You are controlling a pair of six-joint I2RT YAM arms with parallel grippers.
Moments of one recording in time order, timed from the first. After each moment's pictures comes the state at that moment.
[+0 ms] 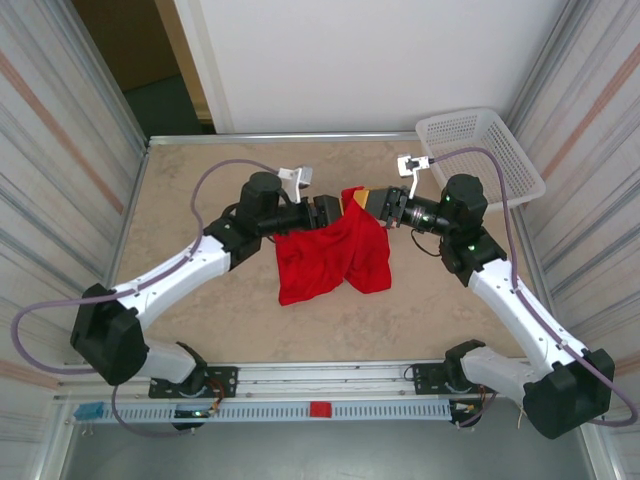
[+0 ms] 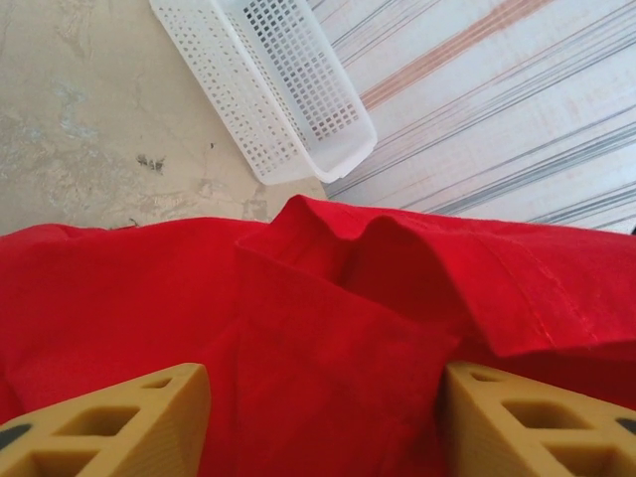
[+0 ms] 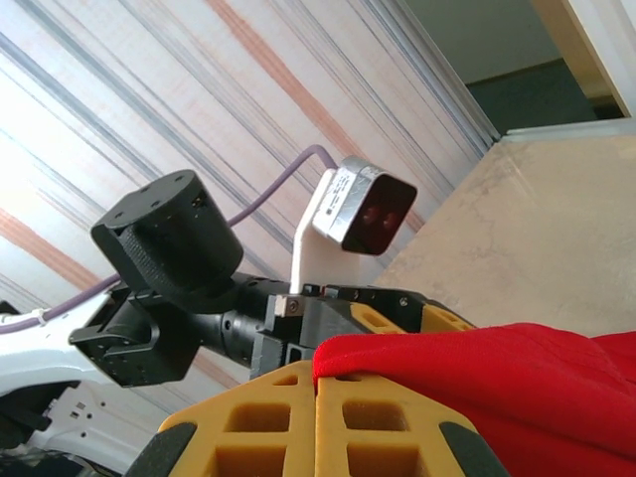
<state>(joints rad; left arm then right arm) -0.68 1.40 1.08 -0.01 0.43 -0.78 0.39 1.05 0.90 0.15 -0.76 0.73</state>
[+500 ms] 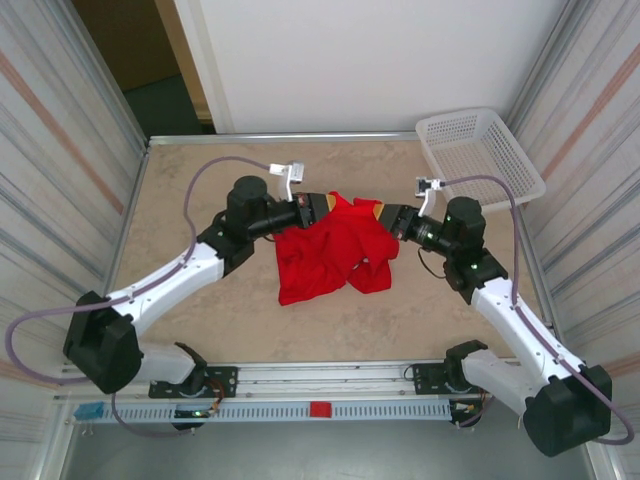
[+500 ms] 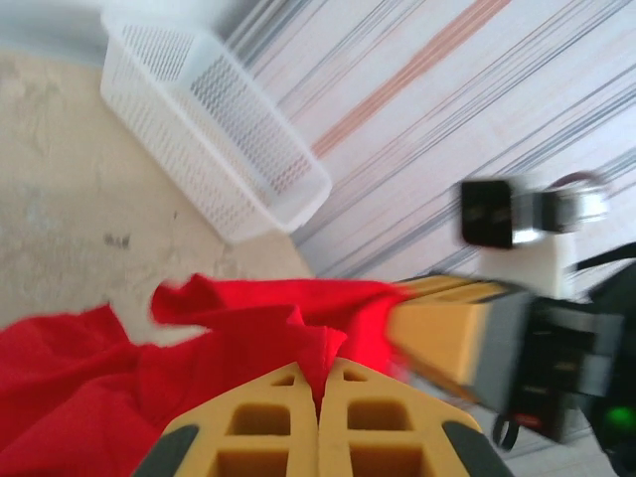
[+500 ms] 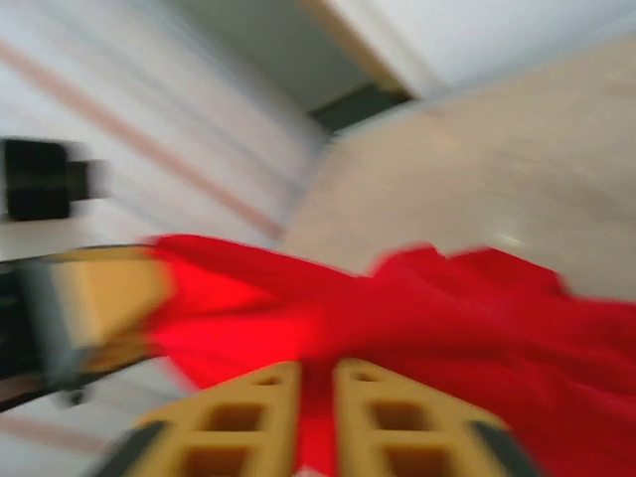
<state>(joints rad) -0.64 1.32 0.95 0.26 0.46 -0.73 0.33 0.96 0.70 0.02 -0.47 0.73</state>
